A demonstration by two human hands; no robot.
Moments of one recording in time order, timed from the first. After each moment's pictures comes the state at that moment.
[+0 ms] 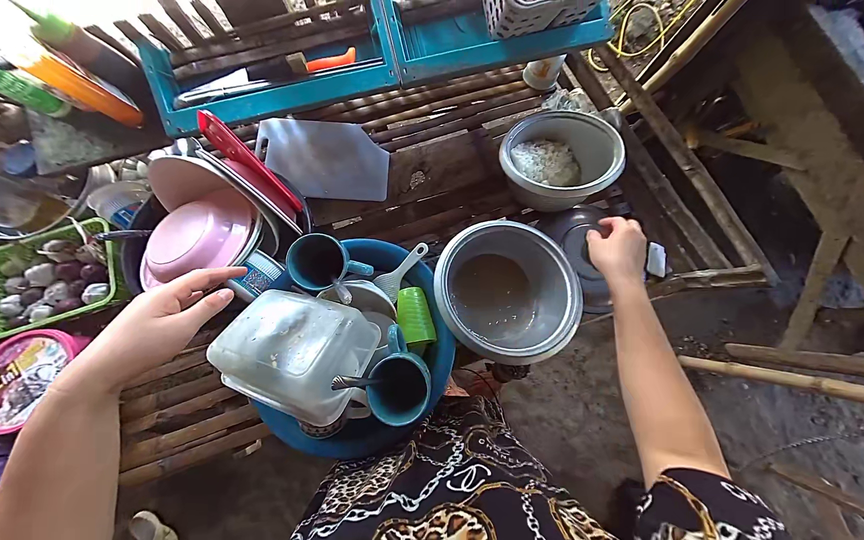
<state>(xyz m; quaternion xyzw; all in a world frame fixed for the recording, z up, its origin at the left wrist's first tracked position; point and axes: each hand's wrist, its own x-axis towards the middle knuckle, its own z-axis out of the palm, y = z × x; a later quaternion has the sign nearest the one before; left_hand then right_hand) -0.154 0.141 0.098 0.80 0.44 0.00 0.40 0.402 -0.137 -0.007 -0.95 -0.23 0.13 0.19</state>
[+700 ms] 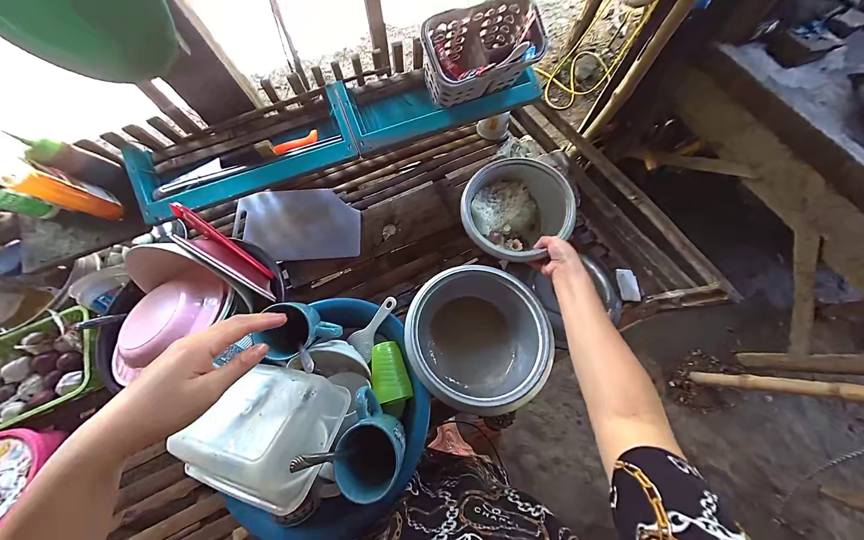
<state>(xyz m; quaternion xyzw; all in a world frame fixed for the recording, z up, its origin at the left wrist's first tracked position) -0.060 0.129 0.120 0.89 0.27 0.01 0.37 0.464 -0.074 -0.062 -0.69 0.20 0.35 0.61</state>
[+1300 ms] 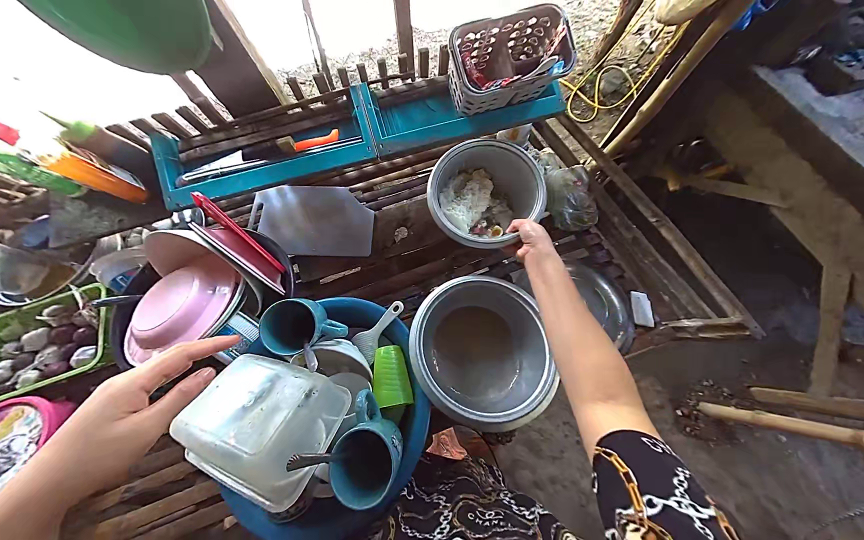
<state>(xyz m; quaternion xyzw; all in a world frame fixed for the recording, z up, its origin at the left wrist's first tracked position) -0.119 0.106 0.126 0.85 0.37 0.08 0.37 0.435 0.015 -0.035 -0.71 0.12 0.38 0.59</state>
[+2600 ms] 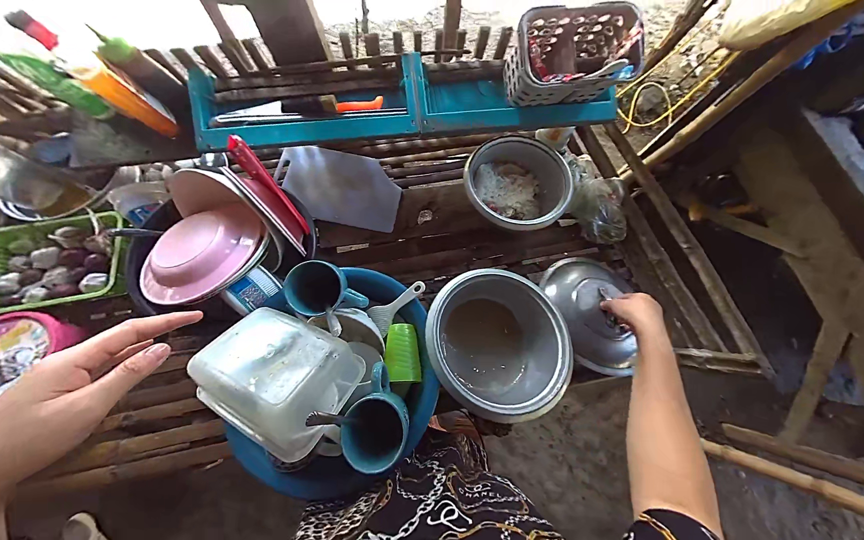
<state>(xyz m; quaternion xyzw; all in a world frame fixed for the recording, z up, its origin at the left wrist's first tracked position) -0.181 0.086 0.139 0.79 0.45 0.11 0.40 0.493 -0.148 -0.030 -0.95 -0.14 0.28 0.04</state>
